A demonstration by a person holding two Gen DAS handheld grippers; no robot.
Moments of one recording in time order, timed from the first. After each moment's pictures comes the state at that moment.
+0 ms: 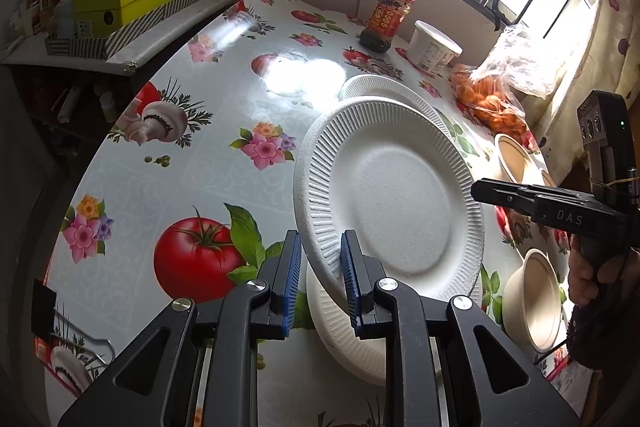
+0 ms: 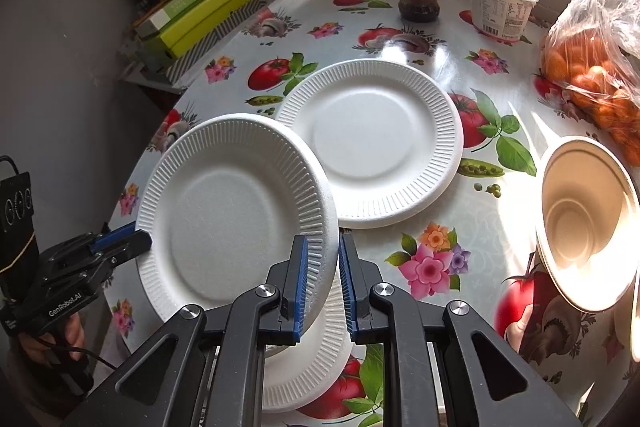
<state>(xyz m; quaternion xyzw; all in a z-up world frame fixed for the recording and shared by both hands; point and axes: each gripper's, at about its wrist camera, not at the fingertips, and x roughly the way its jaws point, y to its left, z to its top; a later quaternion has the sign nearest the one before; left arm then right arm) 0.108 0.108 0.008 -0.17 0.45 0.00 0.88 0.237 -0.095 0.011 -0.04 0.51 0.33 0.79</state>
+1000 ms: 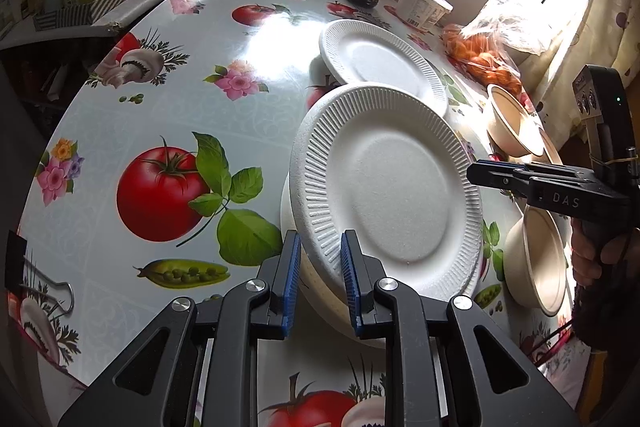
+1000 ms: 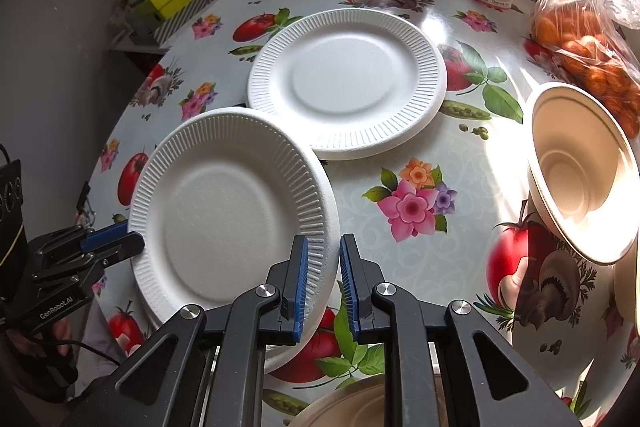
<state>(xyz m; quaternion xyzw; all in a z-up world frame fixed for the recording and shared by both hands) 0.090 0.078 -0.016 -0.16 0.49 -0.02 0.86 0.220 -0.113 -0.015 -0.08 0.55 0.31 0.77</state>
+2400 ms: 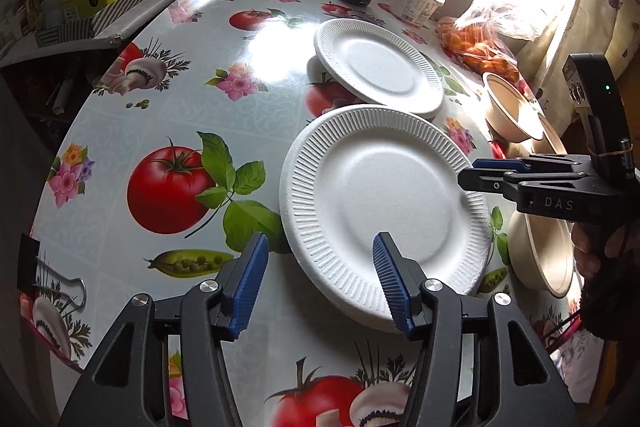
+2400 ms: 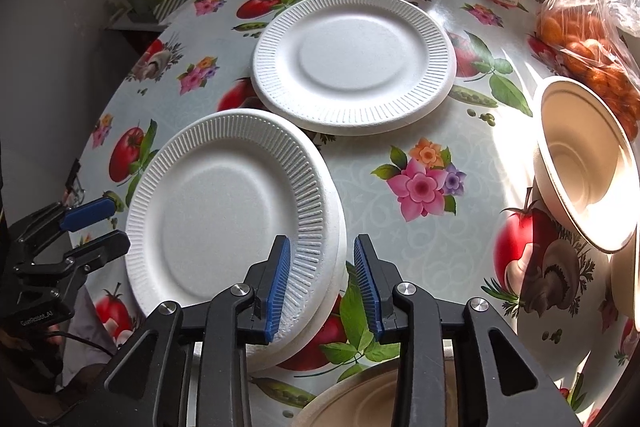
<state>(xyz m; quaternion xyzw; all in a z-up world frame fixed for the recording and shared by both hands) 0.079 0.074 -0.013 -0.14 0.49 -0.02 0.86 0.209 -0.103 -0.022 -0.11 0.55 0.30 0.77</state>
